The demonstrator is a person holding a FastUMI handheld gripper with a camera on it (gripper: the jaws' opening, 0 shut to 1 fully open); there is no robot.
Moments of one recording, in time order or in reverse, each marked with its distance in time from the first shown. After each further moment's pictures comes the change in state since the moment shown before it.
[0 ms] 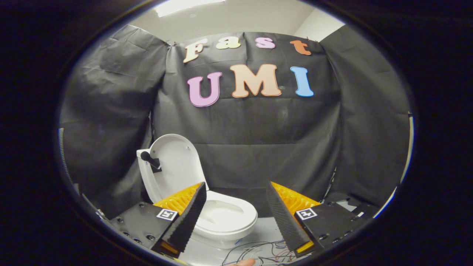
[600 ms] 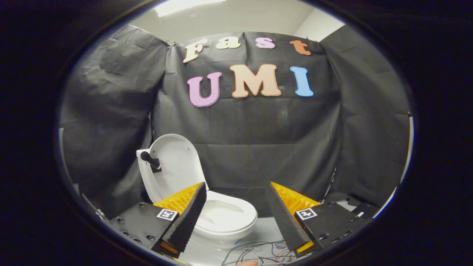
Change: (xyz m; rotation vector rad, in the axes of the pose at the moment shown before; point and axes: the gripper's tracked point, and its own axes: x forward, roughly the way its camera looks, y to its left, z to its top) arm 0.004 -0.001 0.000 0.000 -0.001 0.001
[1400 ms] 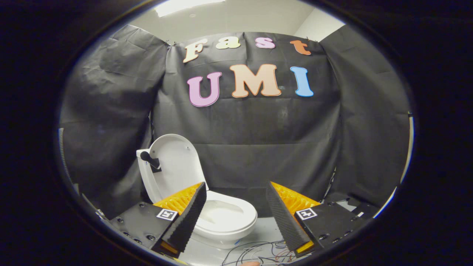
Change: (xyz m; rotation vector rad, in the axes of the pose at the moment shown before) arm -0.001 0.000 -0.001 -0.001 0.000 0.001
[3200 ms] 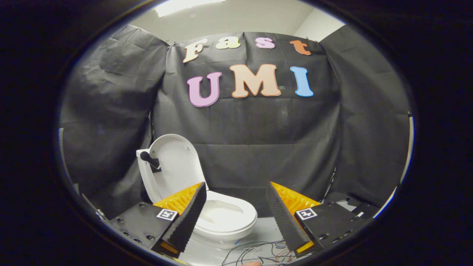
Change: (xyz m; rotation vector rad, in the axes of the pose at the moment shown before) arm 0.001 0.002 -0.001 0.000 -0.001 -0.001
